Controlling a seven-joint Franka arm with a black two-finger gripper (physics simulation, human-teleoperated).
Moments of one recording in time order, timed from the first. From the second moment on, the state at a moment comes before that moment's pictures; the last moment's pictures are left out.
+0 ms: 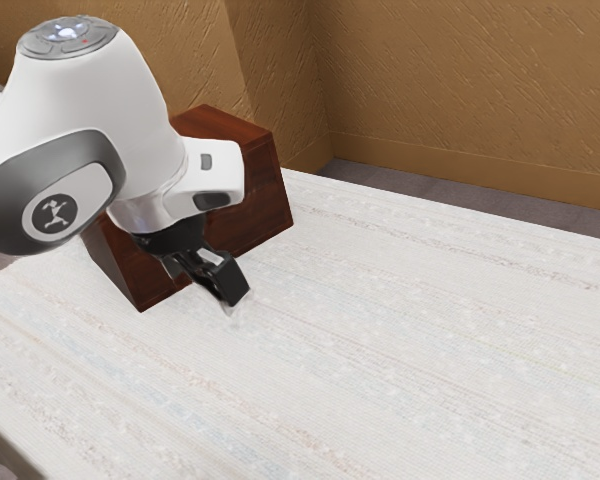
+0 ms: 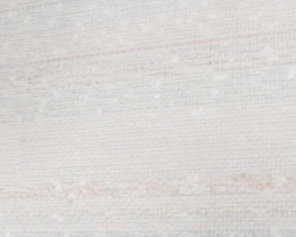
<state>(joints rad) 0.07 -0.38 -0.15 -1.96 0.20 1.80 -0.06</state>
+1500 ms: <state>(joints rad) 0.24 0.22 -0.11 -1.50 0.51 1.96 0.03</state>
